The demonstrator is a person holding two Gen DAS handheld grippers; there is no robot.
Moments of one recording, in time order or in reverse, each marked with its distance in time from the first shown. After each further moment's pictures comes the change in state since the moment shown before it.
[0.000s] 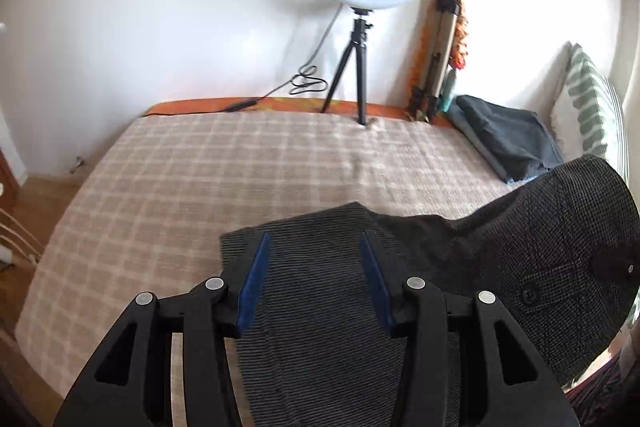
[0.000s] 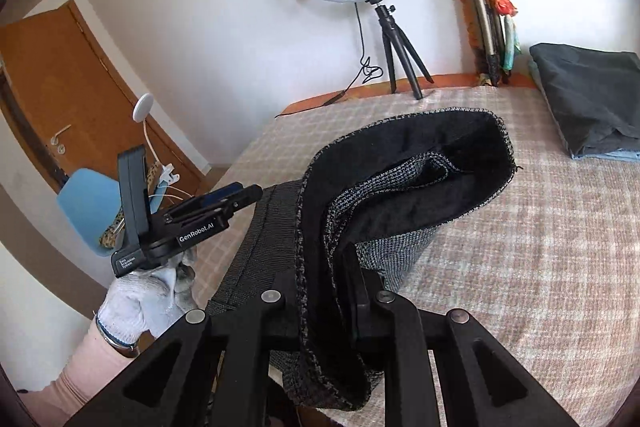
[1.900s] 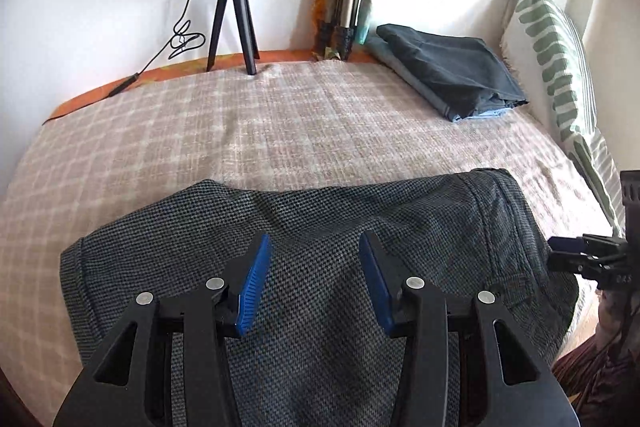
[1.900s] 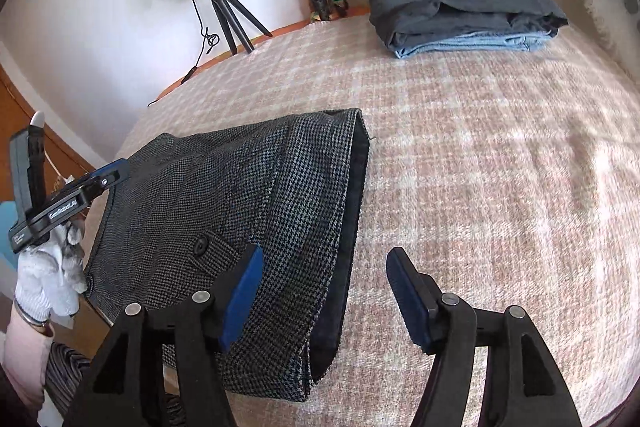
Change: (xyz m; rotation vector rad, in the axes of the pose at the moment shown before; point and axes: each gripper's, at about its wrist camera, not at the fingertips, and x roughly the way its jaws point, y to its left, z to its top) left arm 0.092 -0.114 -0.014 0.199 0.181 -0.172; right arm -0.025 -0.160 -0.083 0.227 0.083 -0.290
